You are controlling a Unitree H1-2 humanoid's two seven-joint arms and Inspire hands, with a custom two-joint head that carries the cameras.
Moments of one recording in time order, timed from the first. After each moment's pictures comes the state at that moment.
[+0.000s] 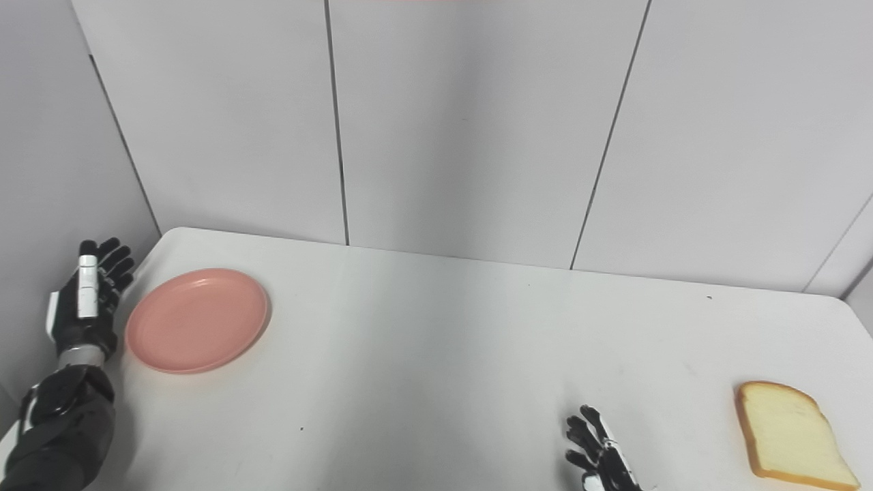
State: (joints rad) left arm -0.70 0.41 0.40 1.17 -0.33 -0.46 -0.05; right arm 0.17 -0.12 0.03 -0.10 -0.03 -0.28 0.08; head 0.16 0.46
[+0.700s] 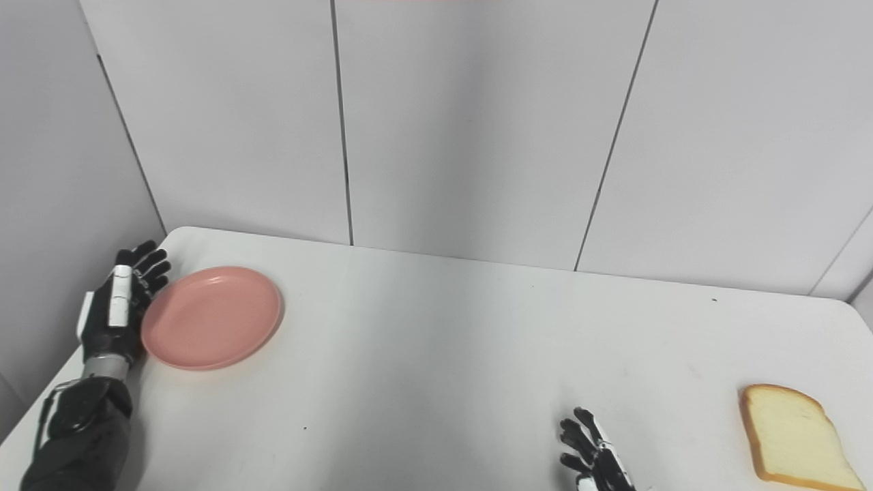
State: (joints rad) left arm -0.61 0.34 0.32 0.98 -0.28 -0.45 -0.09; right arm 0.17 -0.10 0.04 -0.11 -0.06 -0.27 0.08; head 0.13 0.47
